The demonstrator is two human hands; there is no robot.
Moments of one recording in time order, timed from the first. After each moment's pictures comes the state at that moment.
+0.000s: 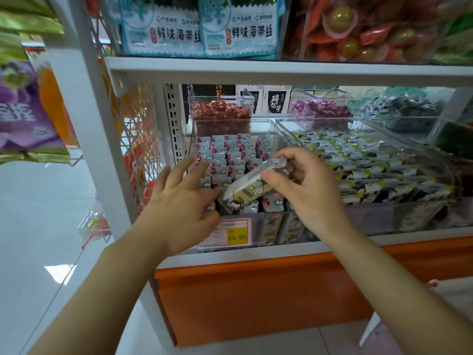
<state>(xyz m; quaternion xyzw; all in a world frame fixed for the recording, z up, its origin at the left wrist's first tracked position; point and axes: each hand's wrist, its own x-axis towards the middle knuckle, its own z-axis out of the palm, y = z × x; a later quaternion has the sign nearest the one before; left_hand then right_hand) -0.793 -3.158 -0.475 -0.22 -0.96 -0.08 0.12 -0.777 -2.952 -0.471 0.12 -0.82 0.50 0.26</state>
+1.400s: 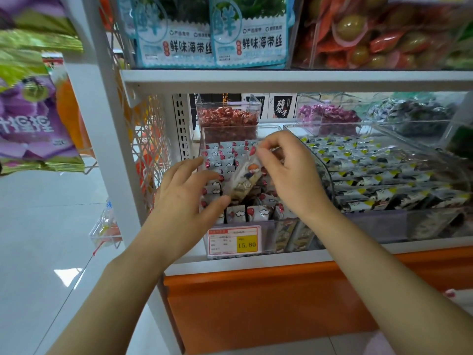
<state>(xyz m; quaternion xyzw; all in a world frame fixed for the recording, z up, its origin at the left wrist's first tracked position) -0.792 -3.163 -0.472 -0.19 -0.92 -0.27 0.22 -0.809 -2.982 -0.448 0.17 -0.81 0.46 0.31</state>
